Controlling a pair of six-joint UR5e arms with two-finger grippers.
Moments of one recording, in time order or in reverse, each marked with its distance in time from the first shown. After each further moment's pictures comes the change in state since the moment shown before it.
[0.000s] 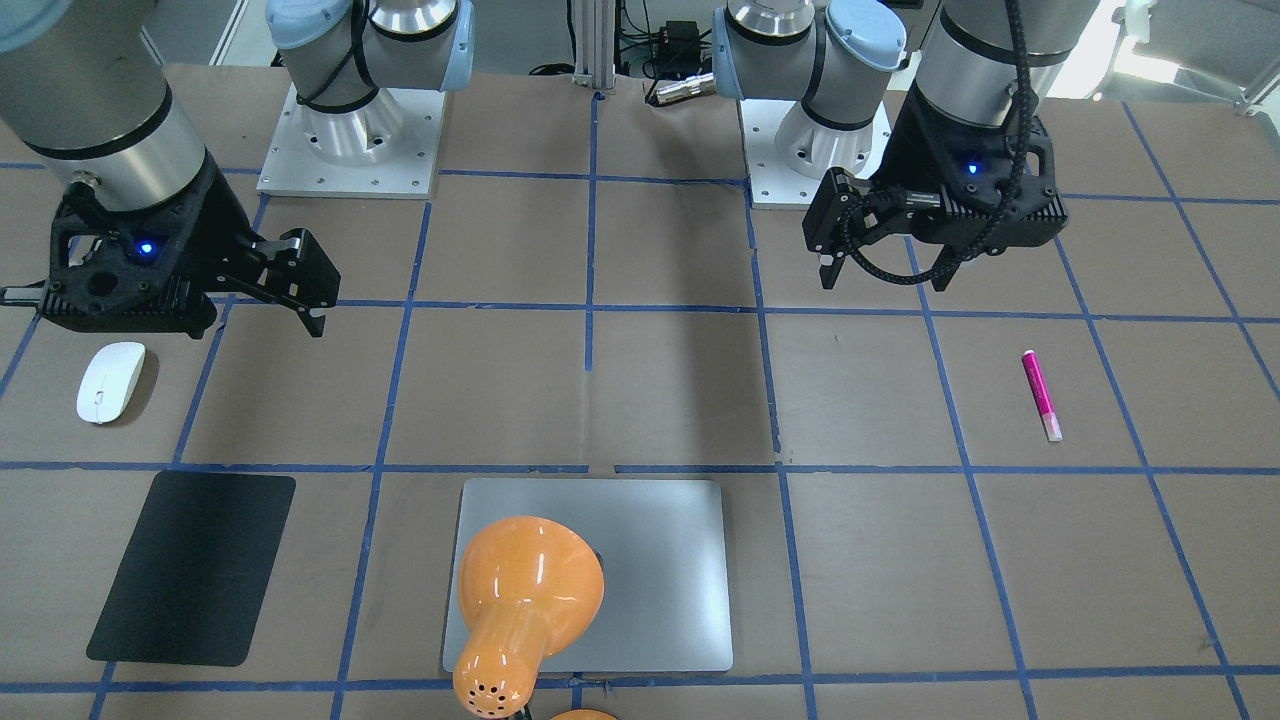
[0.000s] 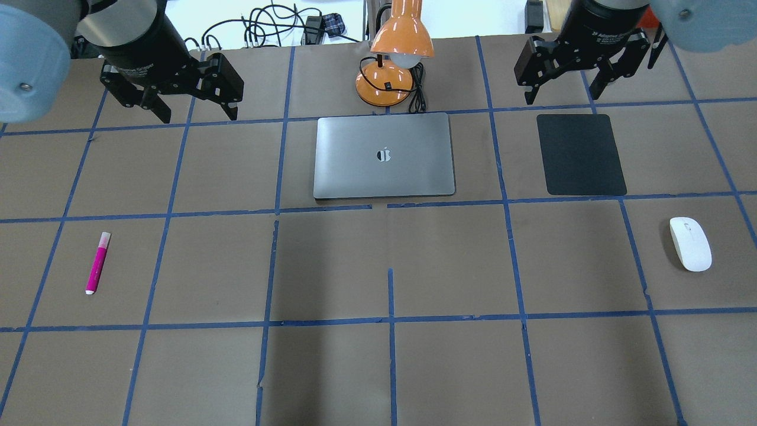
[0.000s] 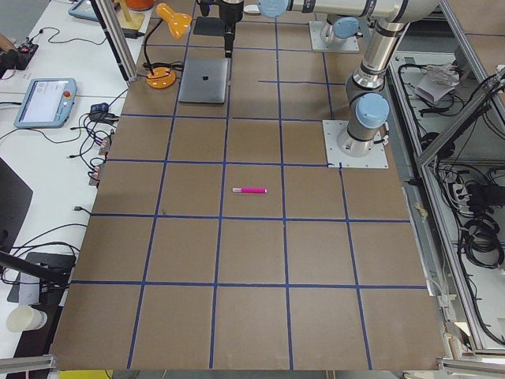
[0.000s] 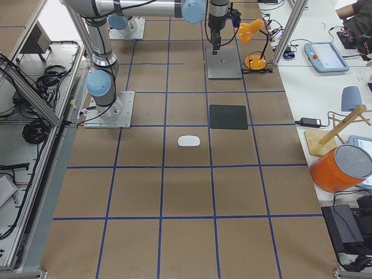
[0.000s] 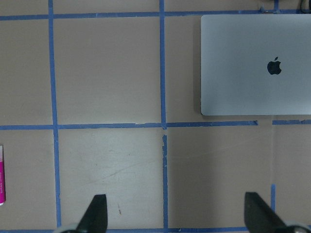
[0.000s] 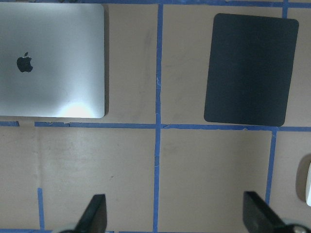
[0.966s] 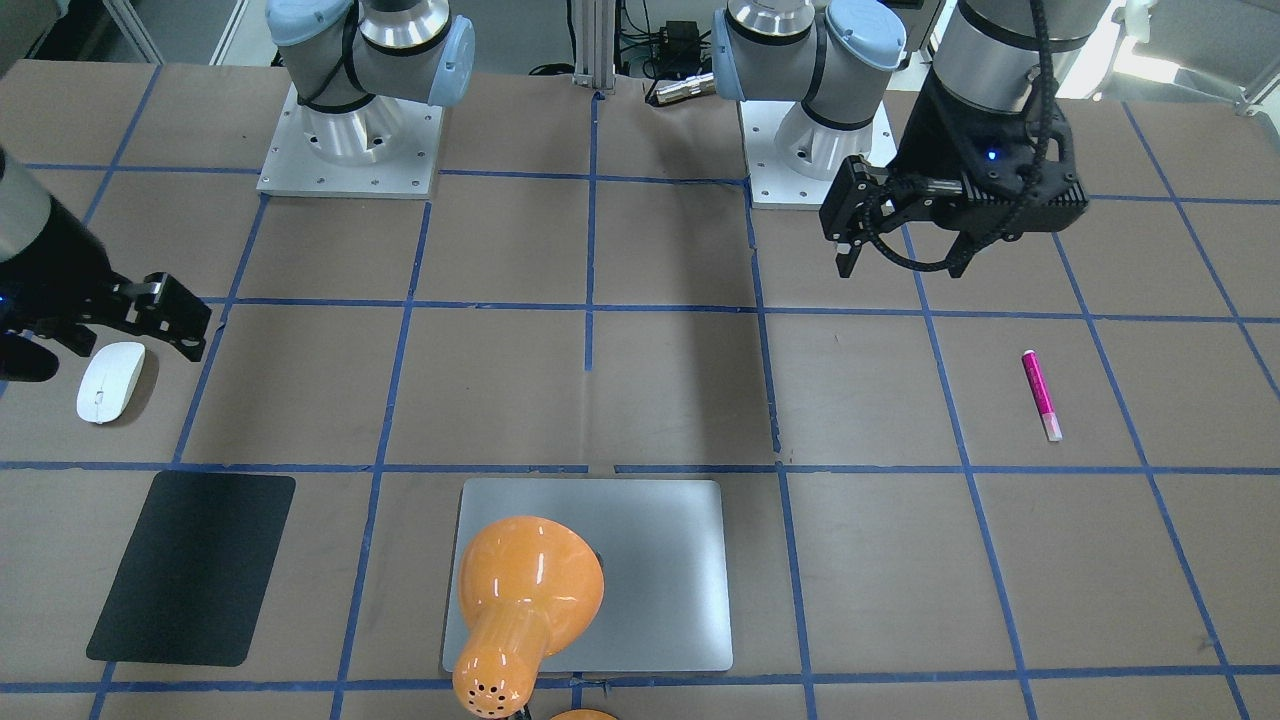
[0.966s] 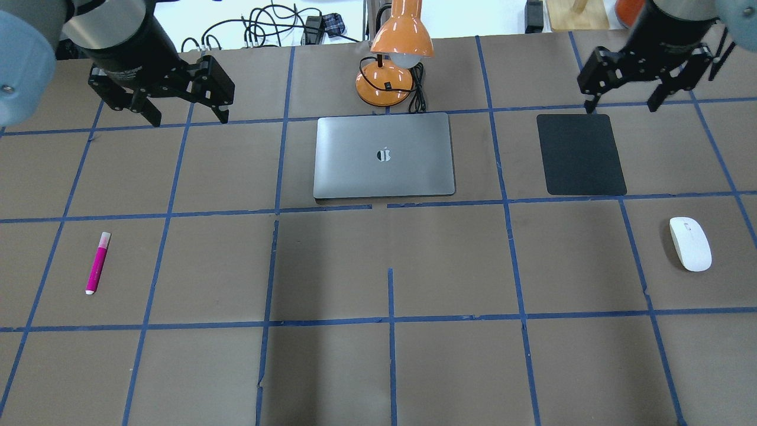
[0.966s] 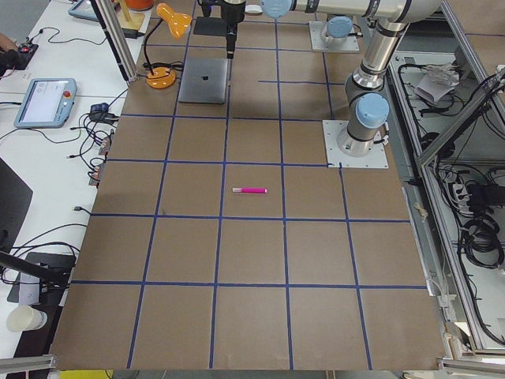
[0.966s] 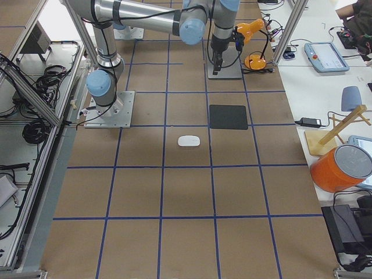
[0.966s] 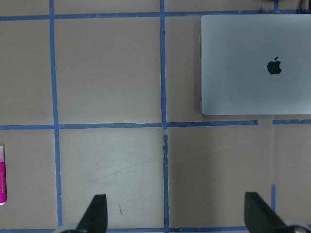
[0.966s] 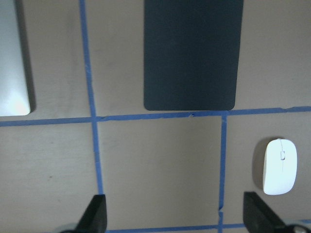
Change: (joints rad) left arm 0.058 0.024 -0.017 -0.031 0.010 0.019; right arm -0.249 0.020 0.106 -0.032 -0.021 -0.182
